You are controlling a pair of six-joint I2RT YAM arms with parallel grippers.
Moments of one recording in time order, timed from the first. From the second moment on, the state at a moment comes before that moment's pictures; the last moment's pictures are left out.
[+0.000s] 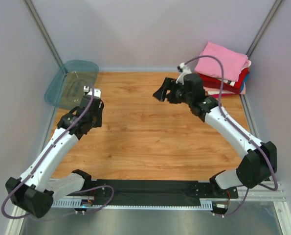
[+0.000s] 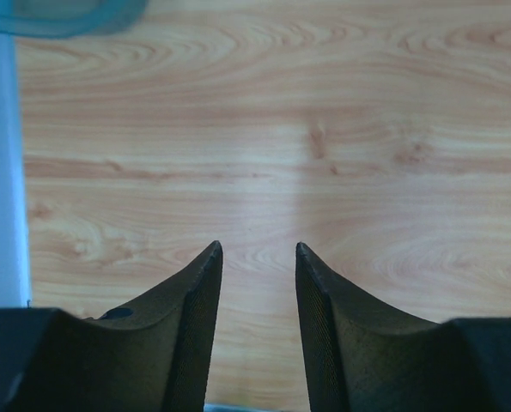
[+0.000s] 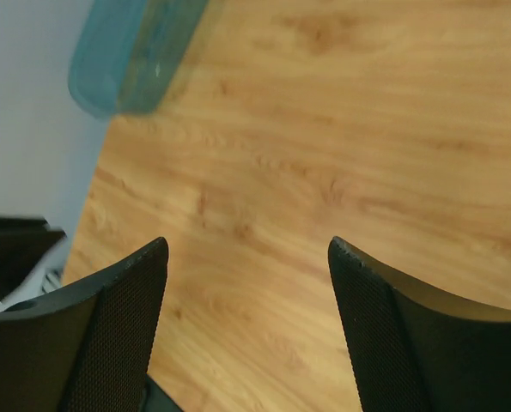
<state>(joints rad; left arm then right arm) -0.42 1.10 1.09 -0.88 -0.38 -0.22 0.43 1.43 1.31 -0.25 -0.21 0.59</state>
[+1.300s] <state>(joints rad) -0.06 1.30 0.19 0.79 -0.05 0.09 0.79 1.00 0.59 0.01 0.23 0.45</state>
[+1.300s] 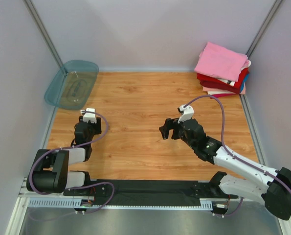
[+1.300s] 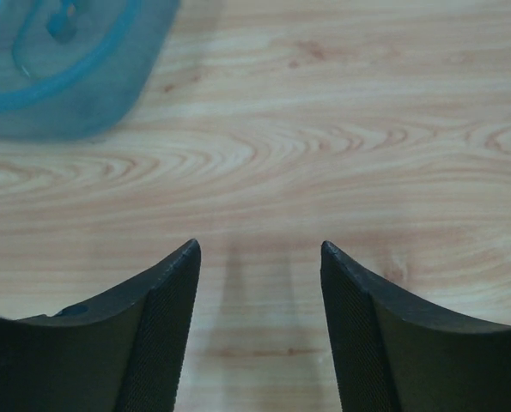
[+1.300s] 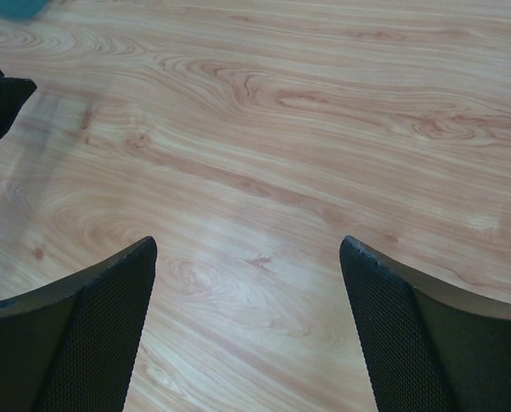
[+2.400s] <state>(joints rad) -0.06 1.29 0.19 0.90 -0.06 0.09 0.11 1.26 0.23 0.70 0.54 0.15</state>
